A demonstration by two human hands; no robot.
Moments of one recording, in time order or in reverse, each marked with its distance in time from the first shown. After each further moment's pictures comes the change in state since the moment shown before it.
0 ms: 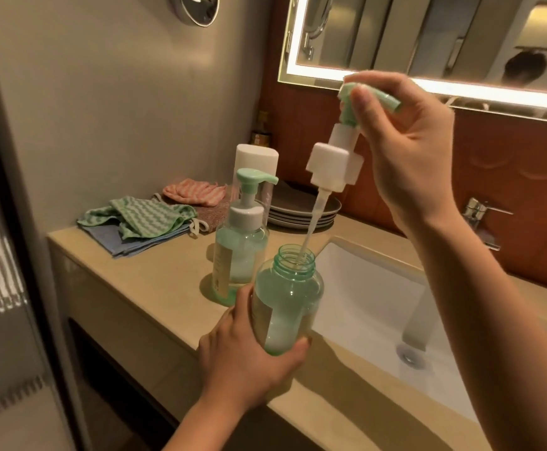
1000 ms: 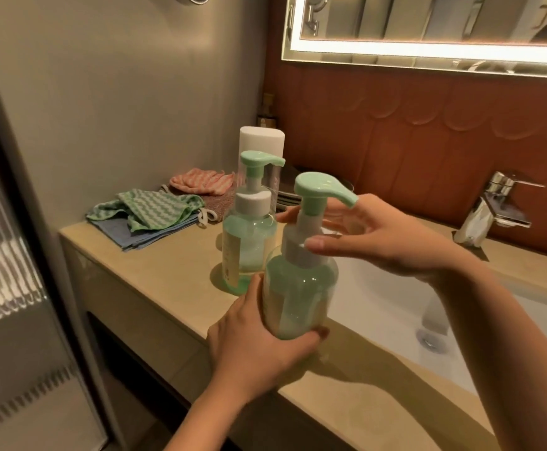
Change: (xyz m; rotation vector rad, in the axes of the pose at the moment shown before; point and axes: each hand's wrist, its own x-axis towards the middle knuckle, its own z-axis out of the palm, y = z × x) left_hand 0.005 -0.002 -0.006 -0.052 -0.059 -0.019; right_hand -0.059 0.024 -0.005 0.124 -0.859 0.445
